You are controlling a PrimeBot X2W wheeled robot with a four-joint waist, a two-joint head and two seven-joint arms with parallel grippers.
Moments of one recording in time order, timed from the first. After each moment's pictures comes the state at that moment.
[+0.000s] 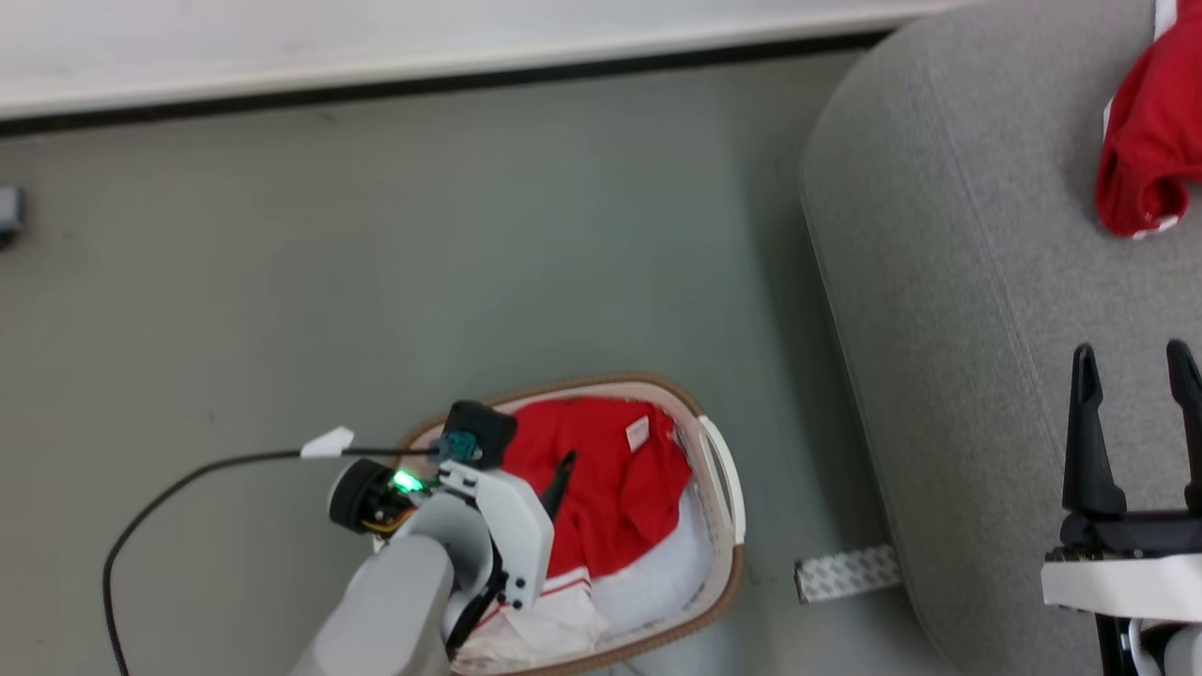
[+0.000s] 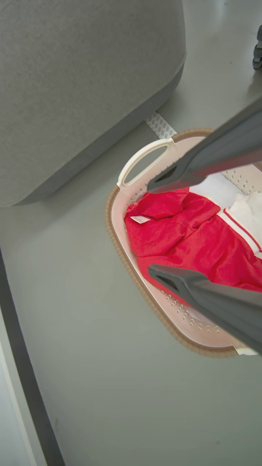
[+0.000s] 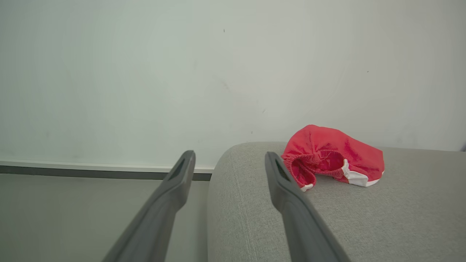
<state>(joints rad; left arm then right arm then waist) -0.57 0.05 -0.41 0.72 -0.14 -0.11 0.04 -0.17 -0.05 -0.12 0.03 0.10 0.13 -0.26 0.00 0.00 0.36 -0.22</state>
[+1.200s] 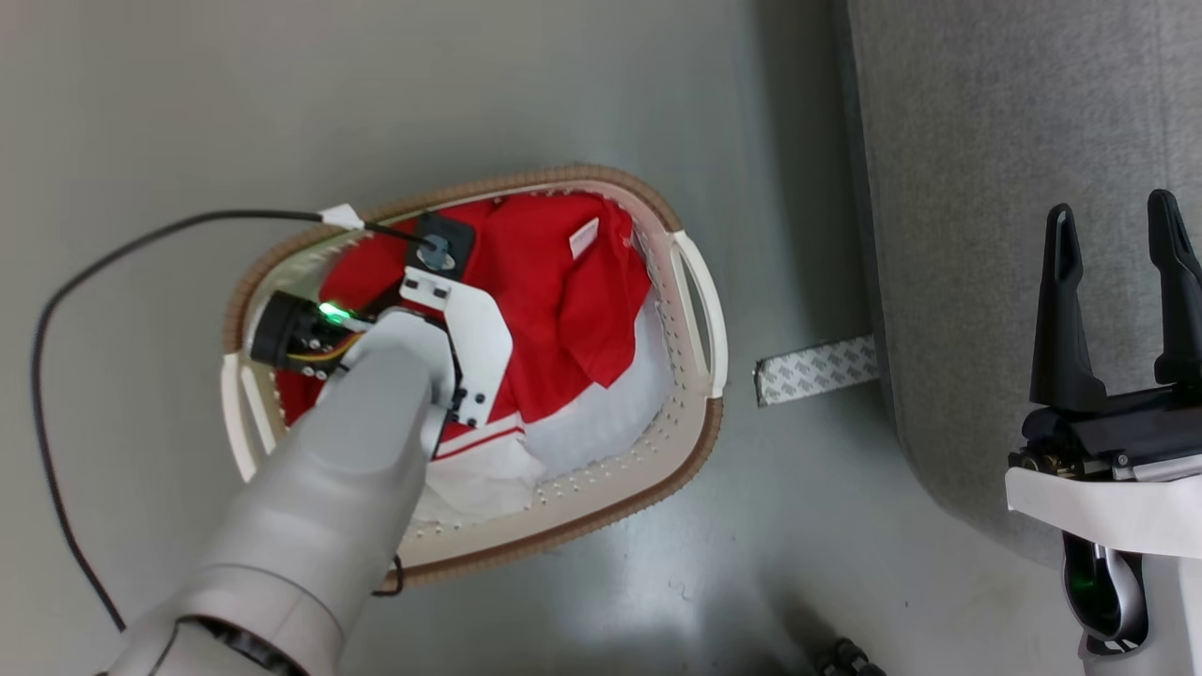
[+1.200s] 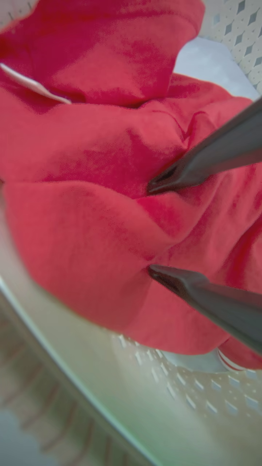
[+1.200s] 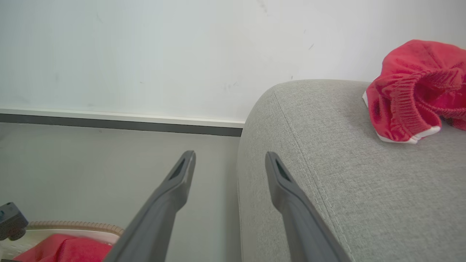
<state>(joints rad) -1.08 0.06 -0.71 1.22 -0.30 0.14 0.12 -0.35 -0.05 0.01 -0.09 0.22 0.13 -0.26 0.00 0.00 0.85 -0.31</state>
